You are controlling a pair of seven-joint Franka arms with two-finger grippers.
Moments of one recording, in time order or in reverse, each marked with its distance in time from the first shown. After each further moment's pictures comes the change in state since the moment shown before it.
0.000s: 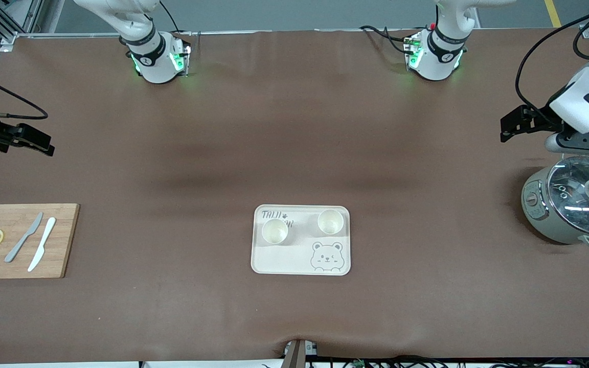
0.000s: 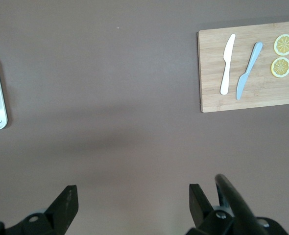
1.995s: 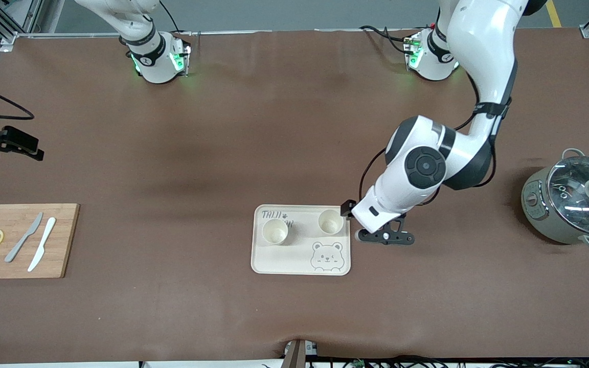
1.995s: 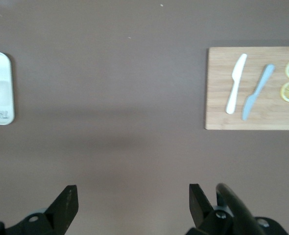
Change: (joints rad) left arm -0.364 0.622 -0.028 0.226 -0.057 0.501 -0.410; right arm -0.049 0.023 -0.011 -0.003 0.070 0.068 -0.154
